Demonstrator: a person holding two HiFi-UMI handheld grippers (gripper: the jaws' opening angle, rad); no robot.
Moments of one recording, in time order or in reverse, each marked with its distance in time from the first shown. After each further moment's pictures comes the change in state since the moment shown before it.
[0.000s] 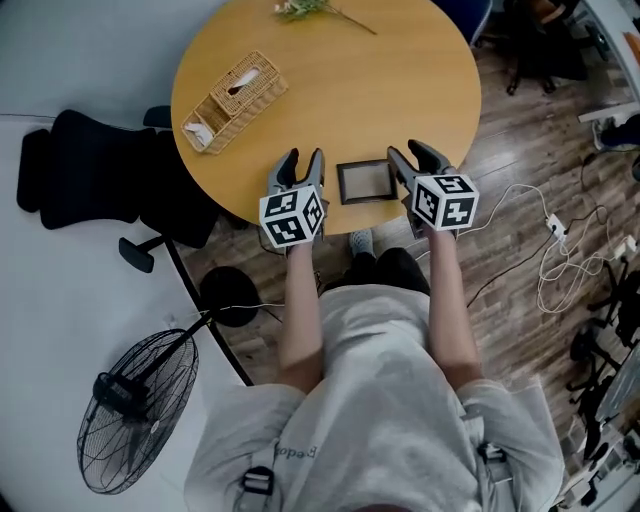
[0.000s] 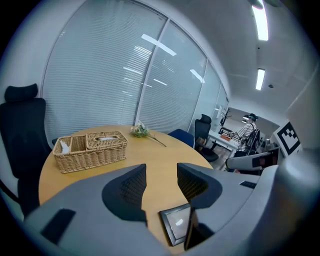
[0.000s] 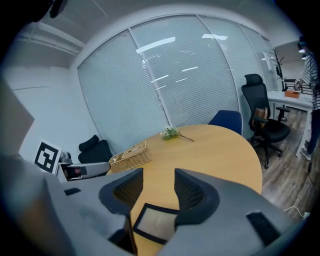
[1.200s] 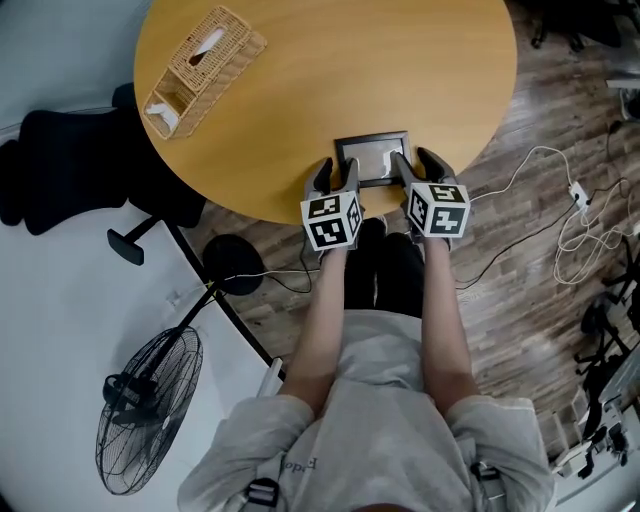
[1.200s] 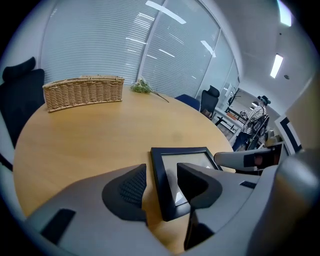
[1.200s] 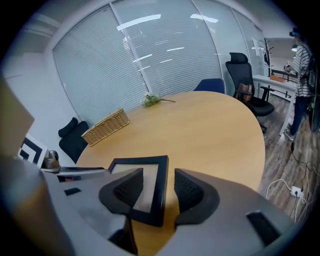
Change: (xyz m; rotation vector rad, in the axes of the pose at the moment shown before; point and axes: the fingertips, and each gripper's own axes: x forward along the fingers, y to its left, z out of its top) left arm 0.064 -0.017 -0.190 -0.058 0.315 0.042; right arm 0.055 -0.056 -0.167 0.099 0.218 -0.162
